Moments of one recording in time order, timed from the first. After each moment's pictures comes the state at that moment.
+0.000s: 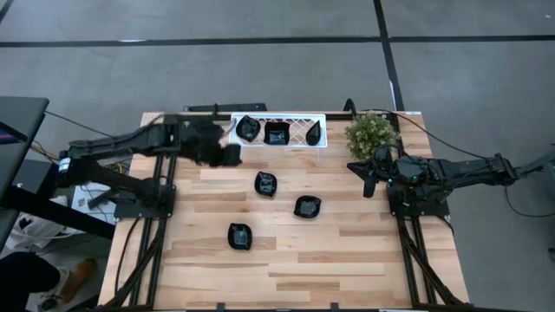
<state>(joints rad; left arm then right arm) 0.13 1.32 1.23 -0.84 -0.02 -1.11 0.11 0.37 0.35 -0.28 0.47 0.49</state>
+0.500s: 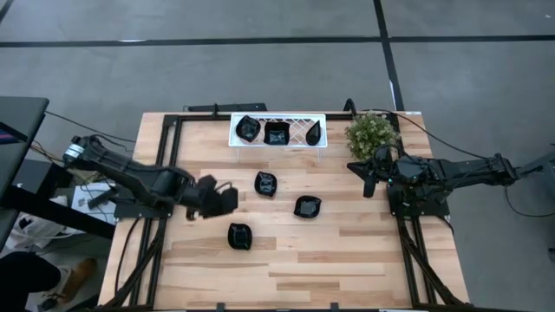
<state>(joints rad) -0.38 1.34 1.00 -0.80 -0.17 -1.90 0.11 0.37 0.36 -0.28 0.47 0.49</state>
